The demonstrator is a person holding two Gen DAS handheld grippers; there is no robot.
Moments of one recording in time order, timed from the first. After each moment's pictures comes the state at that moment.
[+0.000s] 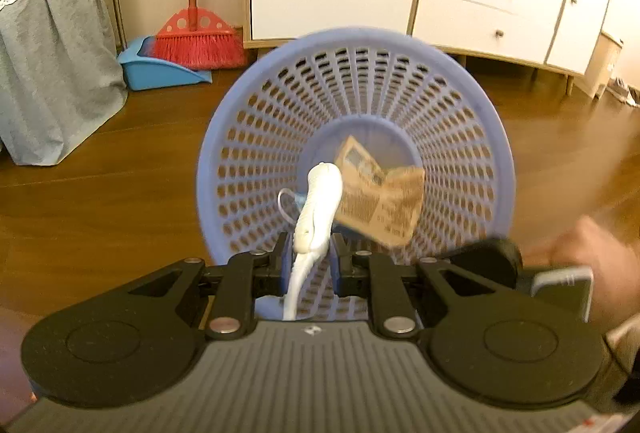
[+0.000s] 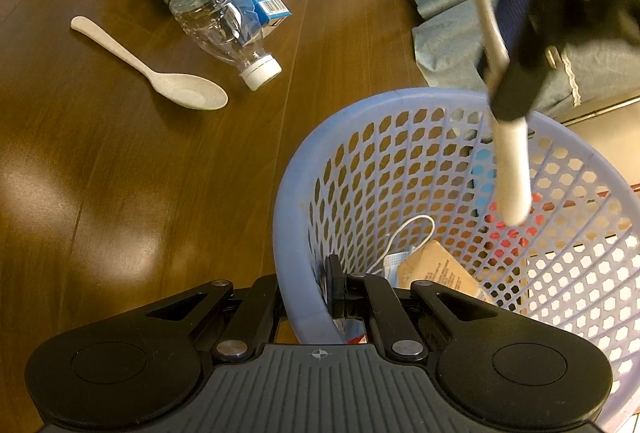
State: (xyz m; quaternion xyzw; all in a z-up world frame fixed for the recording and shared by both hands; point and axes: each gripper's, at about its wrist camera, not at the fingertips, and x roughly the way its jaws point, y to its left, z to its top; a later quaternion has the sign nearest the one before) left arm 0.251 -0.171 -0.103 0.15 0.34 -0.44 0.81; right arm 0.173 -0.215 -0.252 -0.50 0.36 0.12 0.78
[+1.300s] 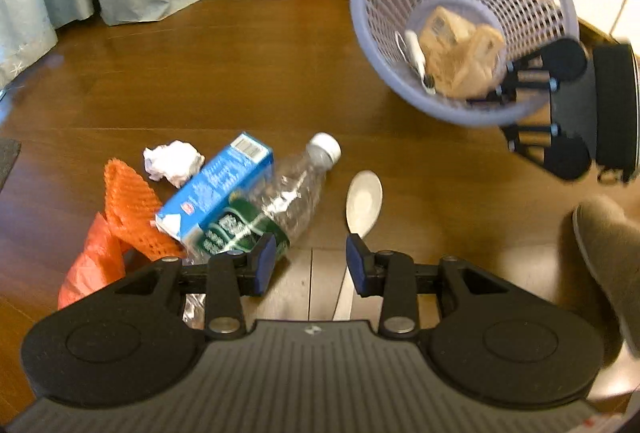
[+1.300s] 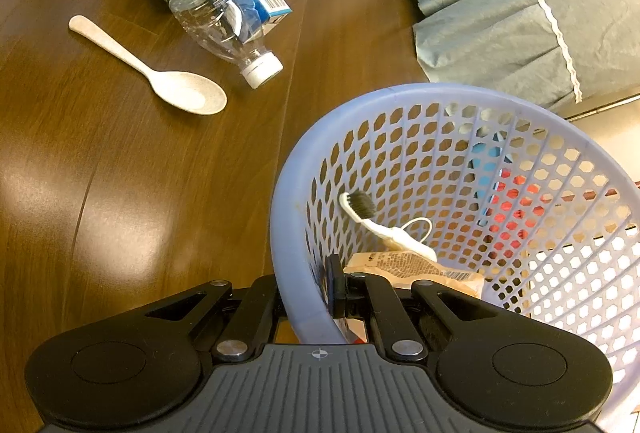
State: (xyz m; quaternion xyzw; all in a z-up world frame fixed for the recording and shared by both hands) left arm 0.208 0.000 -0.169 0.16 0.44 -0.33 0.82; right arm 0.173 -0.218 -0.251 -0.49 0.36 0.12 0.78
